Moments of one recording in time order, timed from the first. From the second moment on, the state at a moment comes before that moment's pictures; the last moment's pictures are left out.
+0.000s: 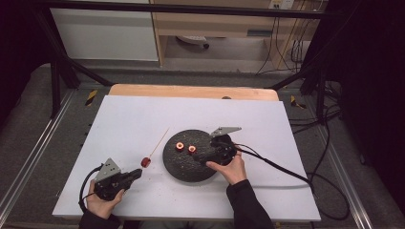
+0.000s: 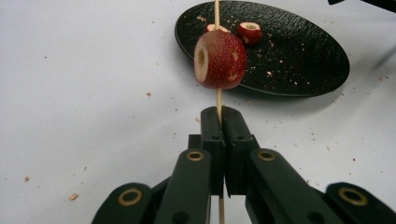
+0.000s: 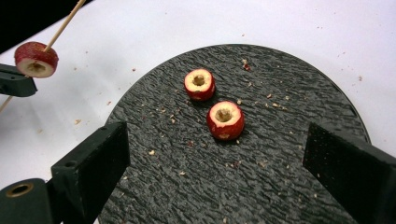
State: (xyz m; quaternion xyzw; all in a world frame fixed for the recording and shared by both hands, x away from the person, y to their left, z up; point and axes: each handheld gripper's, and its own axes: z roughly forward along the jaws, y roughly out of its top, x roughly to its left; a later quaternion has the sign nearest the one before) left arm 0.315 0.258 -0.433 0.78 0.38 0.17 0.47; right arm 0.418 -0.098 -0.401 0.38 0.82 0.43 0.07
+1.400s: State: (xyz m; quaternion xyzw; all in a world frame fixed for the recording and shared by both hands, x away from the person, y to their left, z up) left arm 0.317 0.255 -0.440 0.79 0.38 0.16 0.46; right arm 0.475 -0.036 -0.399 0.31 0.92 0.24 0.05
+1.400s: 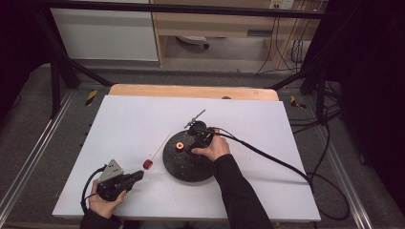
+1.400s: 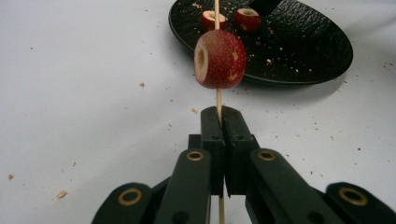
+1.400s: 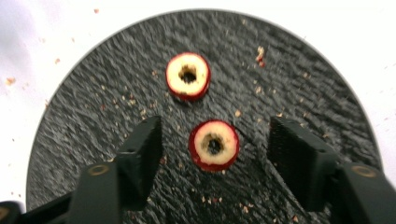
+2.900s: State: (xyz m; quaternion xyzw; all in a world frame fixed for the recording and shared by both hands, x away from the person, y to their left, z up) left arm 0.317 0.253 -0.440 0.79 0.37 0.16 0.46; right arm 0.478 -0.045 -0.387 0.36 0.90 0.25 -0.01
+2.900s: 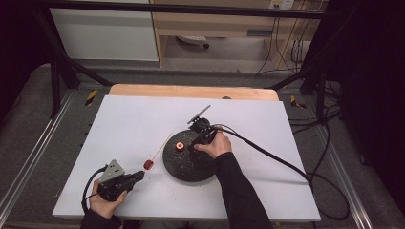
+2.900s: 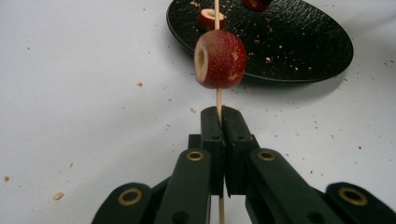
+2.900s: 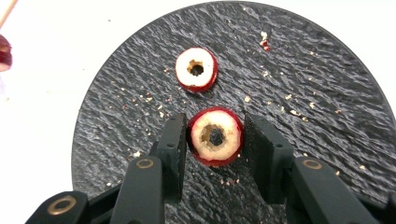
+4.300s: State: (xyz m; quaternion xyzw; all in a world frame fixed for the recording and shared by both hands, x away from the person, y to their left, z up) left arm 0.314 0.247 -0.440 0.79 0.37 0.16 0.46; right arm 0.407 -0.093 -0.417 0.43 0.74 0.51 0.00
